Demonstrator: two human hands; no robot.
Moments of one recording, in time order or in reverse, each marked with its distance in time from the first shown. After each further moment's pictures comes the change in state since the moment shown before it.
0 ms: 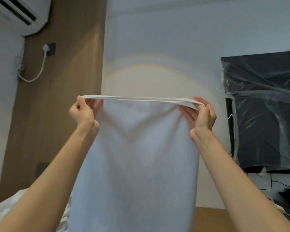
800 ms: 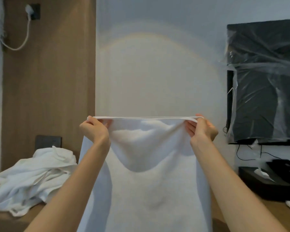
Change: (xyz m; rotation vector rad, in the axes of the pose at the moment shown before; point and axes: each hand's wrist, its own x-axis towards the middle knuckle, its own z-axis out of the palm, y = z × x) left_hand -0.049 -0.097 -0.086 0.422 0.196 -0.054; right_hand -0.021 0.052 -0.094 -0.290 0.399 0.203
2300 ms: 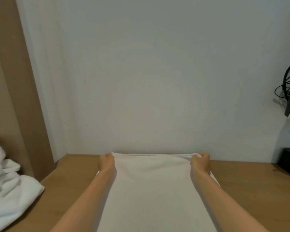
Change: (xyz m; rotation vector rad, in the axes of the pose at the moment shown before) left_hand 0.065 -0.429 0.000 0.671 -0.245 -0.573; right_hand 0.248 0.330 -0.115 -1.033 0.237 0.118
